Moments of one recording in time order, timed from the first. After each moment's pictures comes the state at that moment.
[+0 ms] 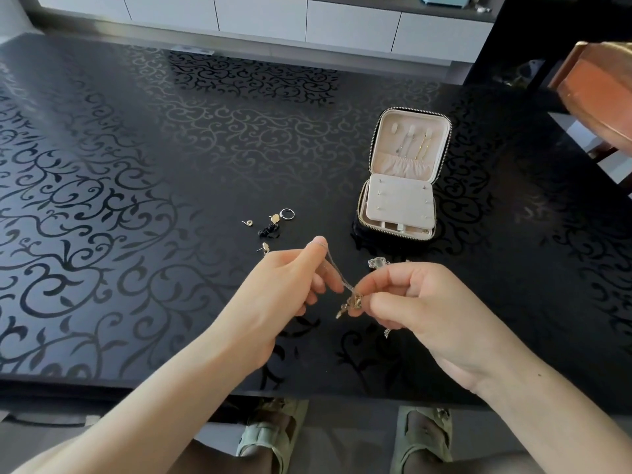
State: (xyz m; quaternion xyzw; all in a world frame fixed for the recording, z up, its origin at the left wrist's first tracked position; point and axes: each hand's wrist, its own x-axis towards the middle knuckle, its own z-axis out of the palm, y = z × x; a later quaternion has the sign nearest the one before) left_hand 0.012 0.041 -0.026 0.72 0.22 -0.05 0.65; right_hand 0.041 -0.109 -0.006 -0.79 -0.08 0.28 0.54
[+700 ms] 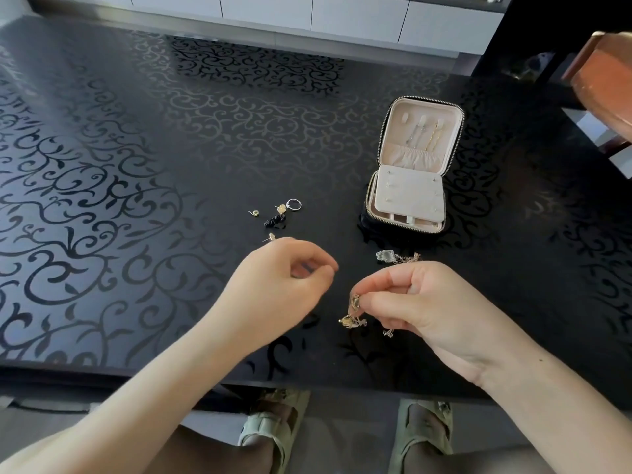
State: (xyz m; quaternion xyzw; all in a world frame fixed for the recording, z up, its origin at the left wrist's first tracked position) left_hand -0.001 0.055 -0.026 0.87 0.13 0.00 0.48; right_hand 0.043 -0.106 -0.016 -0.76 -0.07 0.33 0.56
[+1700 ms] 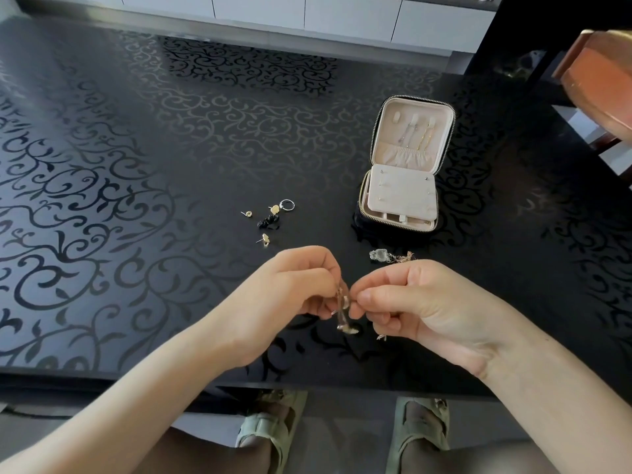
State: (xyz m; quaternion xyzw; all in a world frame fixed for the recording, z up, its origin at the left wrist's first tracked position) left_hand 0.003 0.054 -0.029 0.71 0.04 -0.13 0.70; right_hand 0.050 -0.110 -0.009 -0.67 -0.06 0.42 0.61
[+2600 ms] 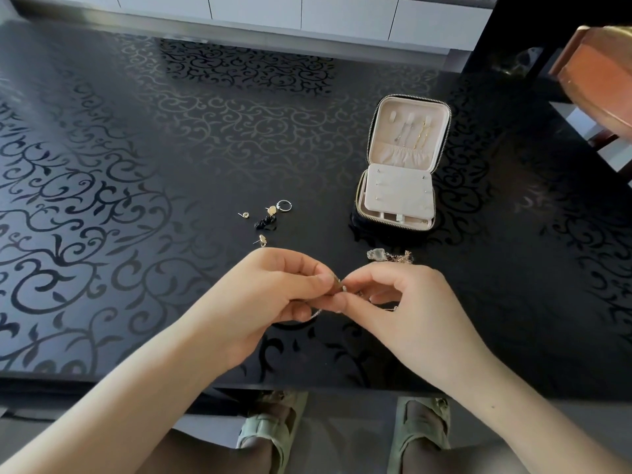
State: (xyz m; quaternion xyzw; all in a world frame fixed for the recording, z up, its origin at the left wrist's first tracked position) left_hand -0.001 0.058 -0.024 0.66 0.14 -0.15 0.72; right_hand 0.032 -0.106 -0.027 -0.87 -0.23 0.09 0.42
